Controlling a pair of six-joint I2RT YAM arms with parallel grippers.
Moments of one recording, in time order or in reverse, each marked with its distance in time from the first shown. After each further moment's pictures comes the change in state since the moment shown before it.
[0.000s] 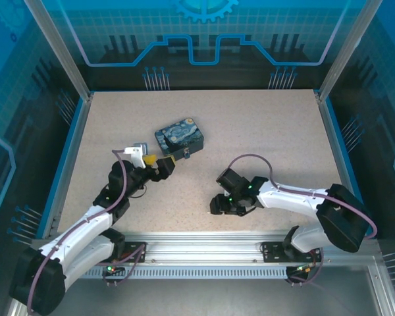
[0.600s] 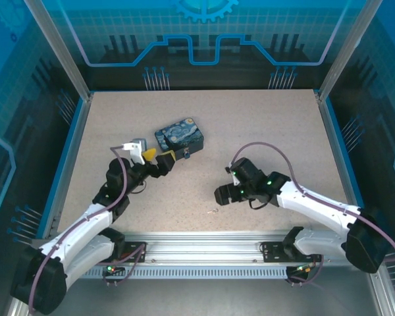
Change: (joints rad) left arm 0.013 0.007 0.017 0.067 0.026 0.029; right arm -0.075 -0.217 0.045 -0.137 0.155 -0.333
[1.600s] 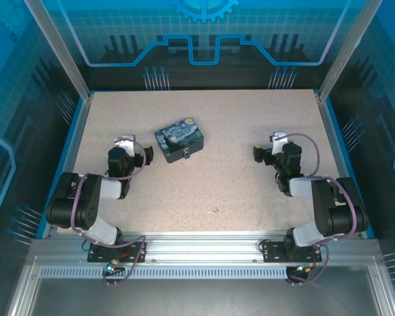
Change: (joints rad) left arm 0.342 0.705 0.019 0.488 -0.172 0.447; right arm -0.746 0.316 -0.308 1.302 0.027 -0.591
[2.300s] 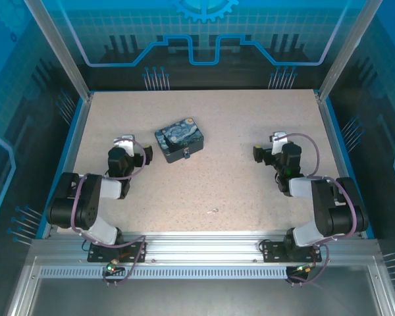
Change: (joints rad) left arm 0.000 0.000 0.000 0.000 -0.022 0.000; right arm 0.005 0.000 0.000 0.000 0.012 0.000
